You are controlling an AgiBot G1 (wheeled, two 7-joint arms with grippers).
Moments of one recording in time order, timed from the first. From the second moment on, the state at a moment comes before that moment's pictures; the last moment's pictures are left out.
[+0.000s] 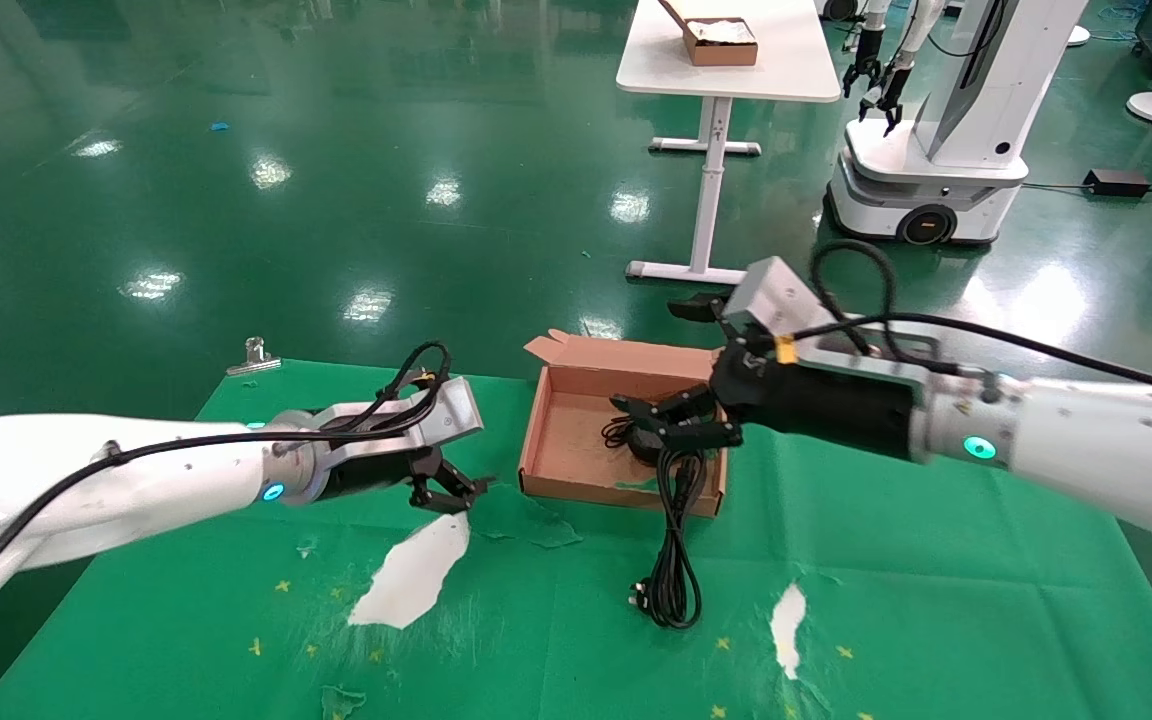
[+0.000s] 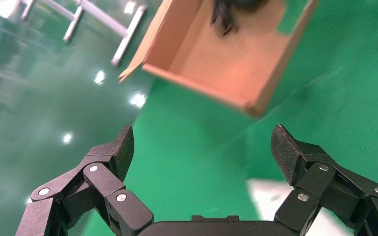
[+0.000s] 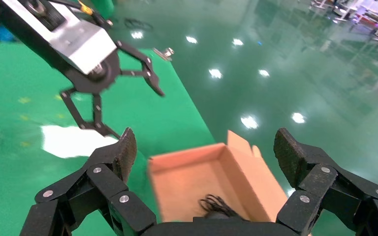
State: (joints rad) left arm -1.62 1.10 1.22 -0.63 1.20 0.63 0.09; right arm 1.47 -1.04 -0.50 0.68 -1.20 -1.09 -0.14
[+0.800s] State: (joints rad) left arm -1.37 0.88 0.80 -0.93 0.99 1.02 -0.03; right arm 1.19 -0.74 -0.34 1.10 -0.87 -1.37 0.09
